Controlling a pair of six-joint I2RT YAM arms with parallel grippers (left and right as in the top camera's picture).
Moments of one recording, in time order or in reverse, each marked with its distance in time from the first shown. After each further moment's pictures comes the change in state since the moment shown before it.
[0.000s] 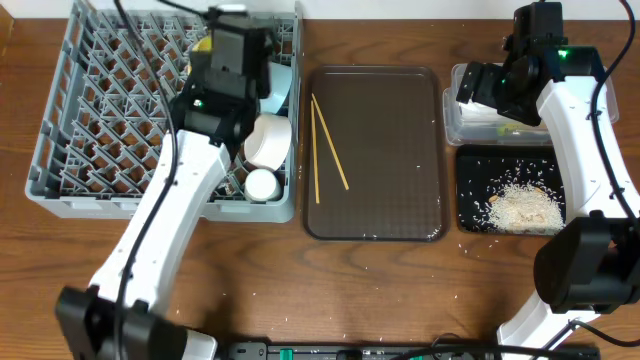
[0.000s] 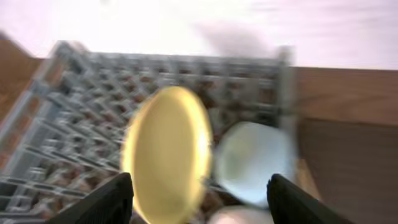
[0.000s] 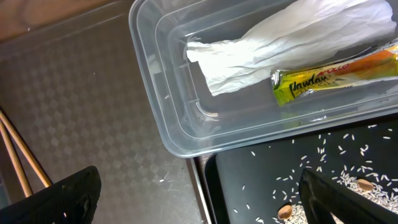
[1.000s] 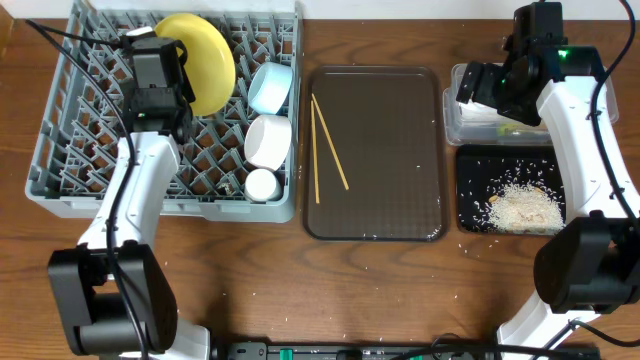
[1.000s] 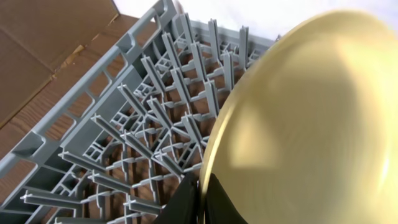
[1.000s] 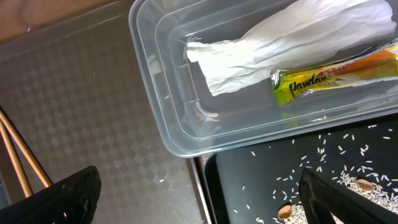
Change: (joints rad) left arm 0.347 0.078 -0.271 0.400 0.006 0.032; right arm 0.000 0.000 0.000 0.000 0.000 0.000
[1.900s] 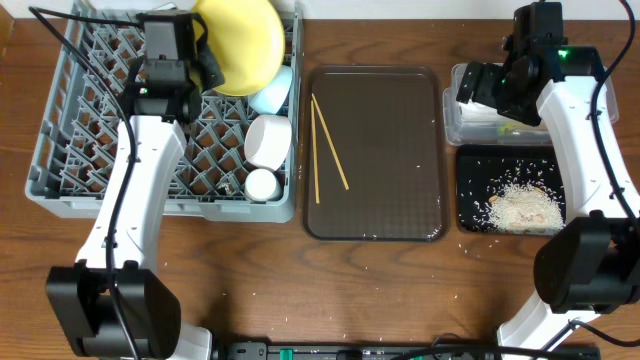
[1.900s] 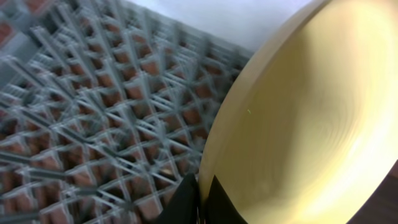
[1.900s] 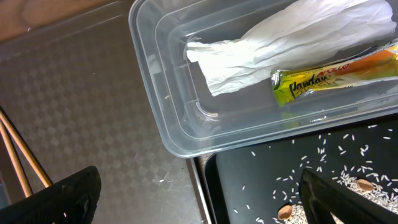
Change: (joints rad) left arm -0.083 -0.019 0.223 -0.306 0.227 -0.202; right arm 0.000 0.000 0.000 0.000 0.000 0.000
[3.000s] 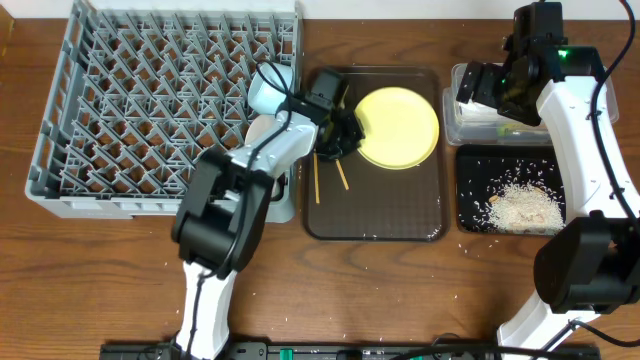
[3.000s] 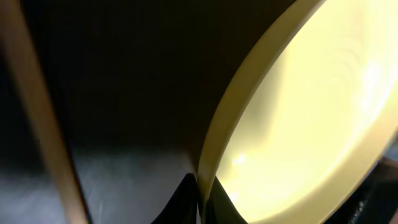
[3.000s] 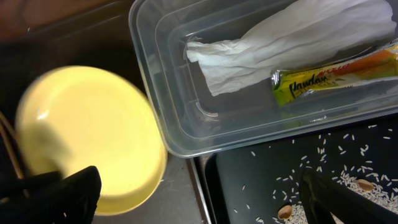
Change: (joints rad) left arm -0.417 0.495 0.057 0.051 0.575 -0.499; right arm 0.000 0.000 0.000 0.000 0.000 0.000
